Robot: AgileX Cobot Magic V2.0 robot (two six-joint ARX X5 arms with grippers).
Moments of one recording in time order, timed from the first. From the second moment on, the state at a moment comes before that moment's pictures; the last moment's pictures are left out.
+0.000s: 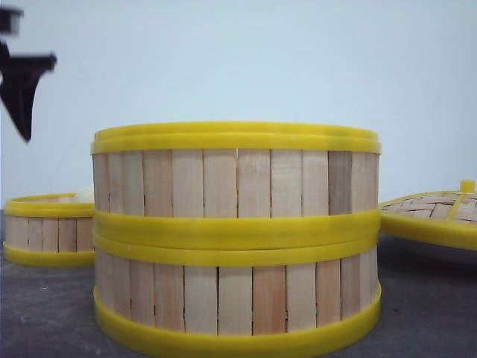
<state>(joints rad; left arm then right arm) -0.07 1.43 1.18 -0.71 -0.08 -0.14 0.58 0.85 1.10 -0.74 -0.03 0.11</state>
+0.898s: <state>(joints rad) -0.05 1.71 1.18 -0.61 -0.08 -0.18 0.58 0.85 1.10 -0.73 -0.03 0.11</state>
